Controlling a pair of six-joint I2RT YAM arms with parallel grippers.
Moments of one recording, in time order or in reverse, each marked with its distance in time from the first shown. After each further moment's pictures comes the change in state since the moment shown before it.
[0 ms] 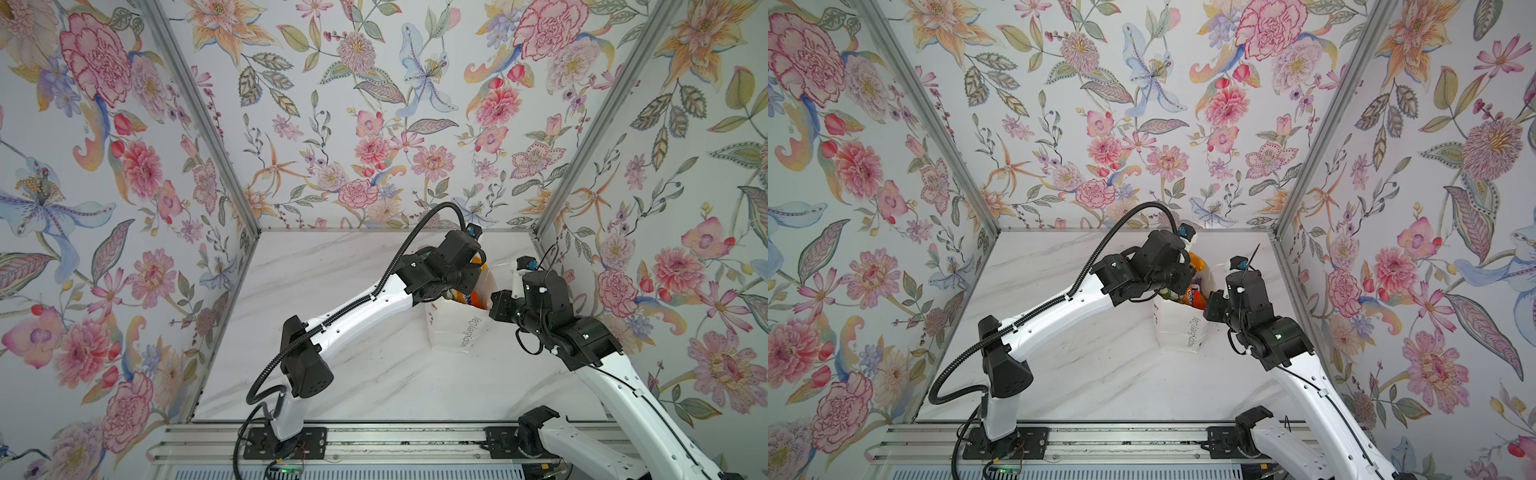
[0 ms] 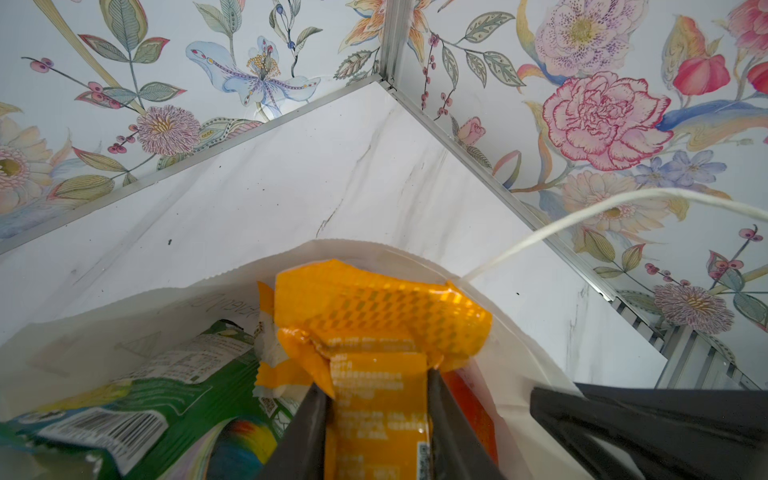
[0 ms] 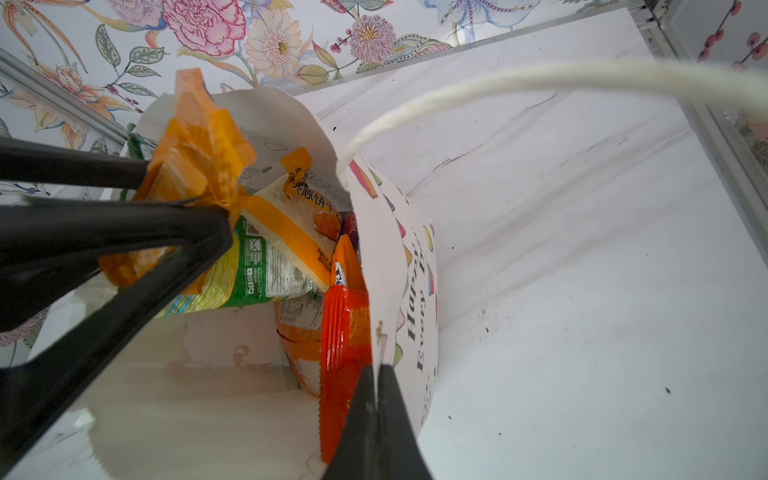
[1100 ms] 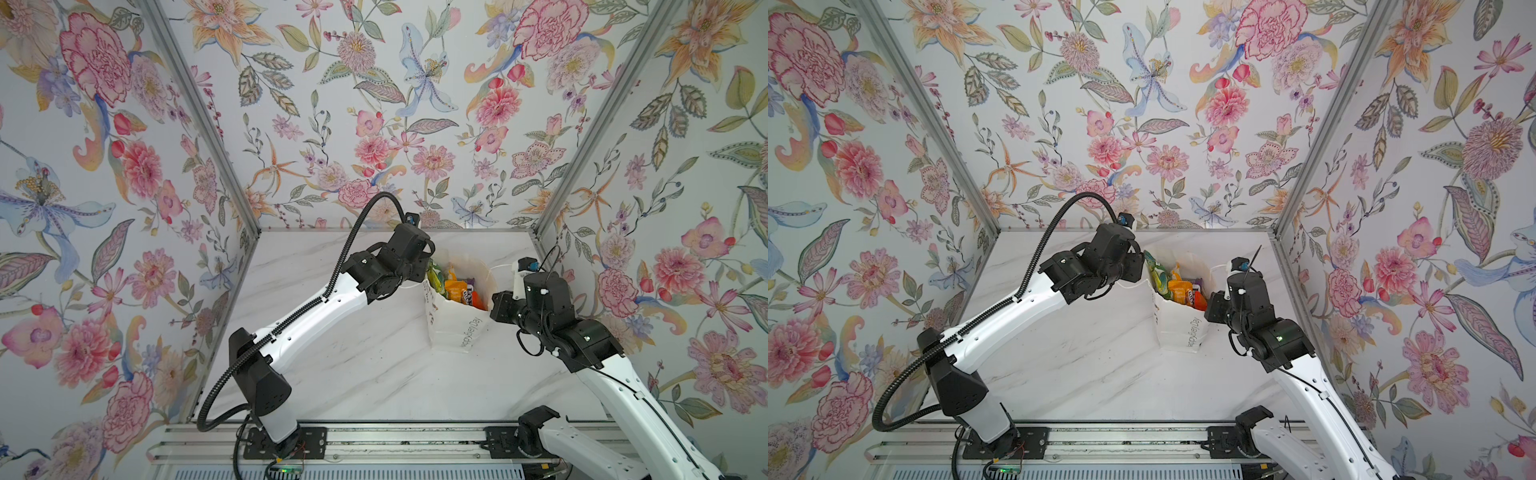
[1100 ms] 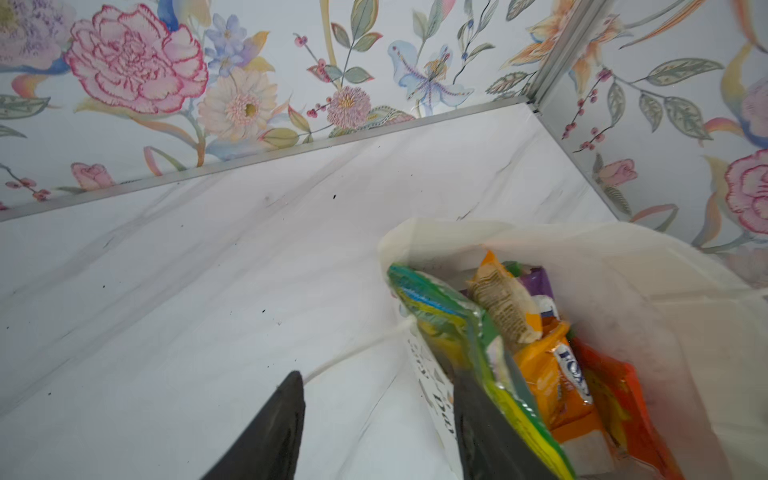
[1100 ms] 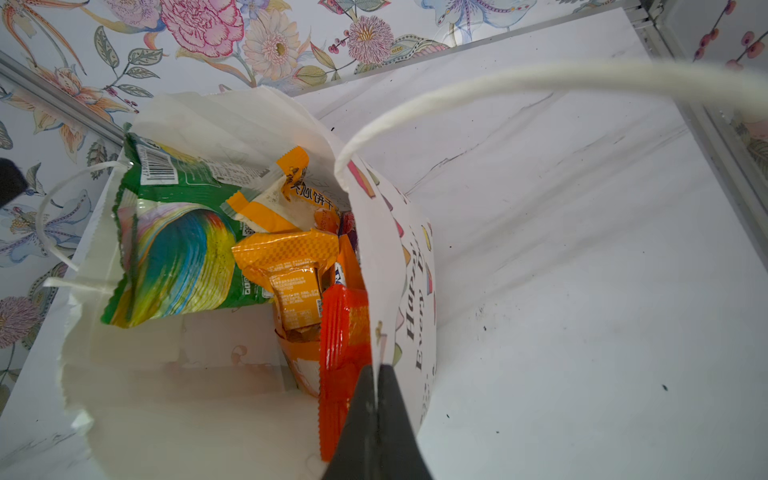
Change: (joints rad) left arm 0.159 -0.295 -0.356 -0.013 -0.181 -0.099; right arm -0.007 -0.017 -0.014 0.000 0.000 0.000
